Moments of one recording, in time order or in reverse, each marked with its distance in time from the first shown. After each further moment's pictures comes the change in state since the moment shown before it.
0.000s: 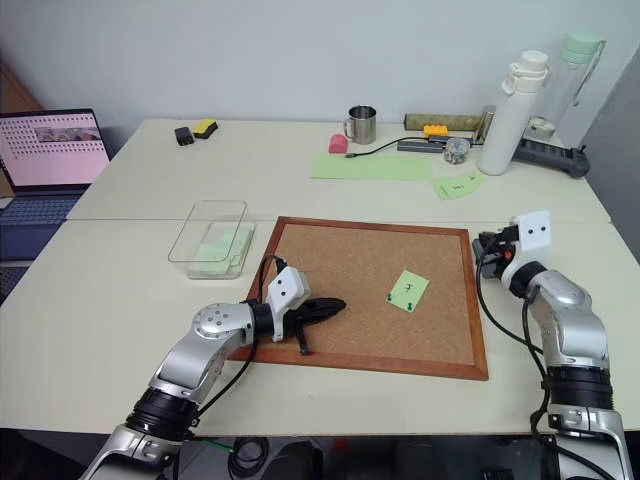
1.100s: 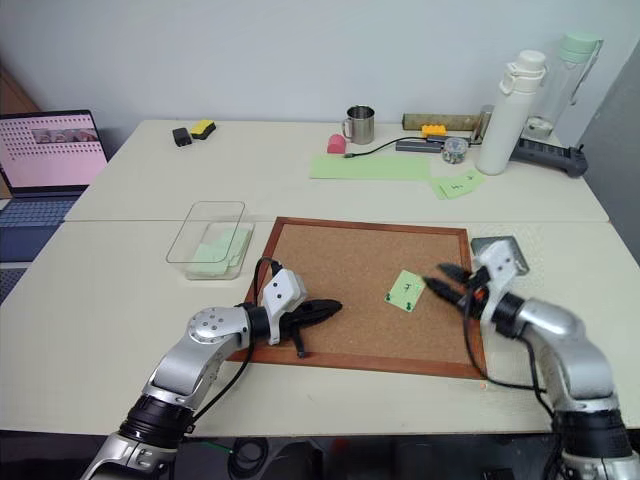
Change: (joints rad) left arm 0.036 0.010 0.011 -0.050 0.001 0.026 0.021; right arm 0.264 -0.030 0.186 -0.488 0.168 0.058 0.309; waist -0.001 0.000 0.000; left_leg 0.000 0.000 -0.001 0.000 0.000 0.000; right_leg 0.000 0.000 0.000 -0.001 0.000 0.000
